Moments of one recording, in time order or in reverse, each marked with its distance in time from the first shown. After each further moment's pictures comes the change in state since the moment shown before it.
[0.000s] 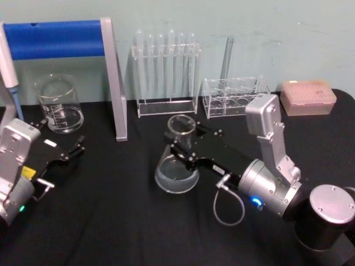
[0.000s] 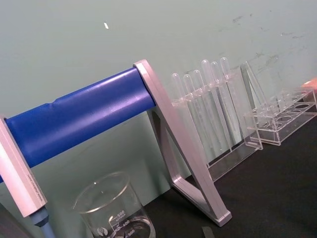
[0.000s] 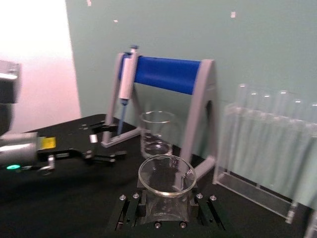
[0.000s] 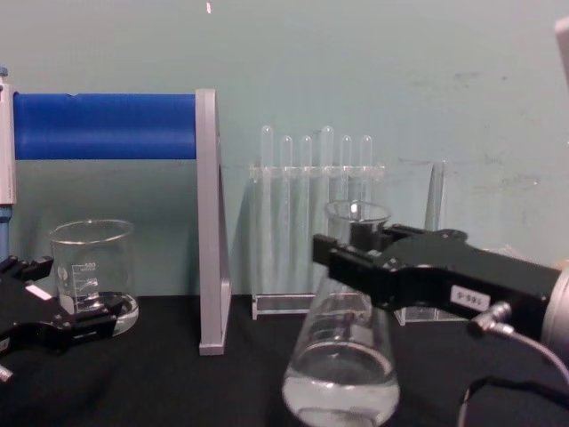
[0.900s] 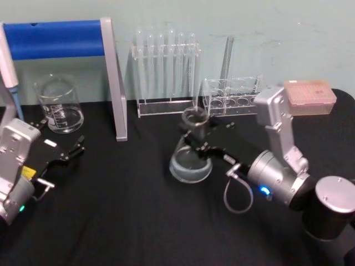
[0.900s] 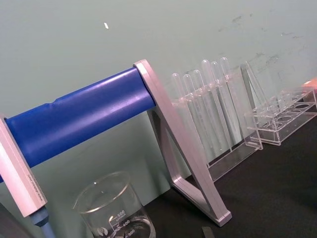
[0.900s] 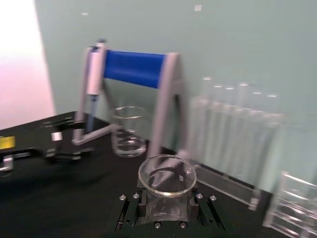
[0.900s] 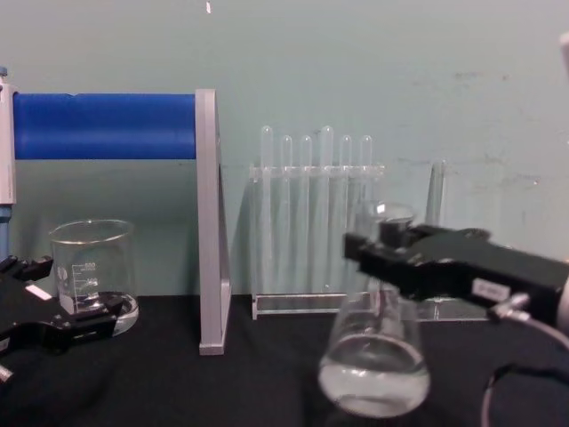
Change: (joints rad) left arm 0.000 0.000 0.000 0.000 0.000 0.000 0.000; right arm 0.038 0.019 0.004 0.049 0.018 0.001 -0.041
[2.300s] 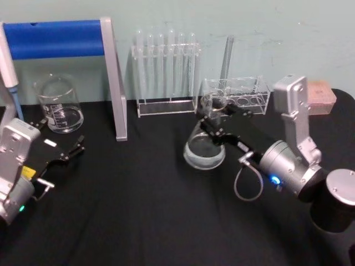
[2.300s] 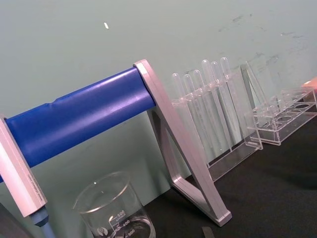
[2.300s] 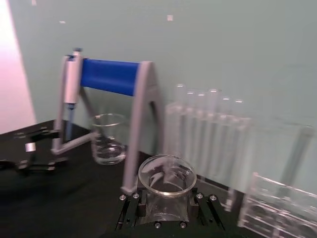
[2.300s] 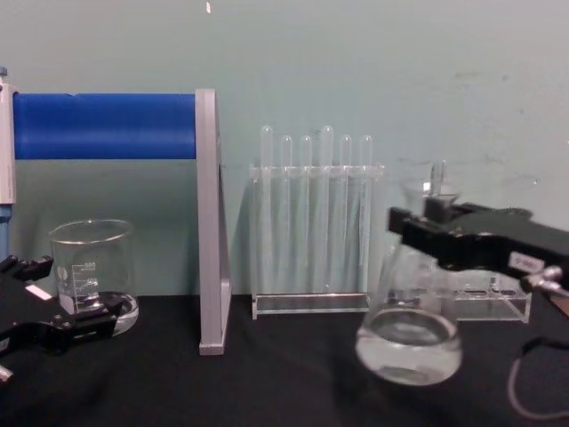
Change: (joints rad) left arm 0.000 0.000 0.000 0.000 0.000 0.000 0.000; right arm 0.005 -0.026 0.081 0.022 -0.012 -0.002 -0.012
